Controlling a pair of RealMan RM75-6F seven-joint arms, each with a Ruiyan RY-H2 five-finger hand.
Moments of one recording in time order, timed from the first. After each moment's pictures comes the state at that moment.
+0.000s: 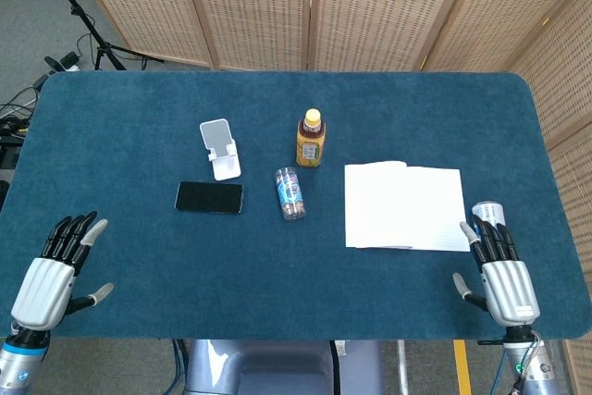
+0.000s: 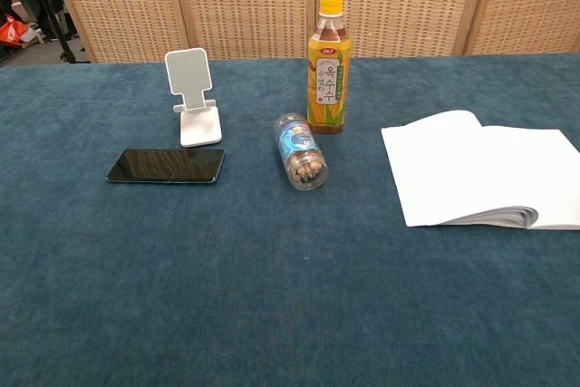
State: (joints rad) left arm -0.10 -1.25 0.03 -1.56 1.74 1.61 0.00; right arm 0.10 -1.32 0.04 -1.54 -1.60 1.52 -0.09
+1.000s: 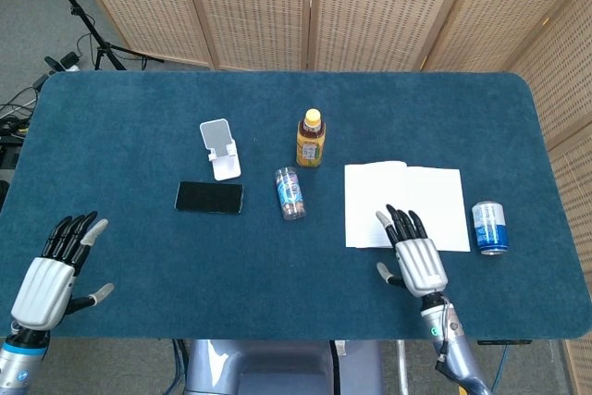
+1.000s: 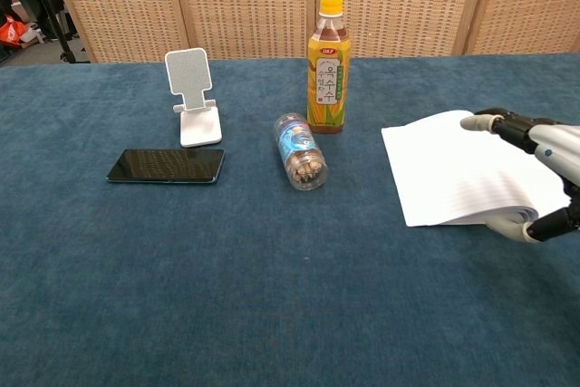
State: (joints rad) left arm -0.10 -1.25 0.03 -1.56 1.75 1.61 -0.01; right arm 0.29 -1.58 0.13 -1.60 -1.41 1.25 -0.37
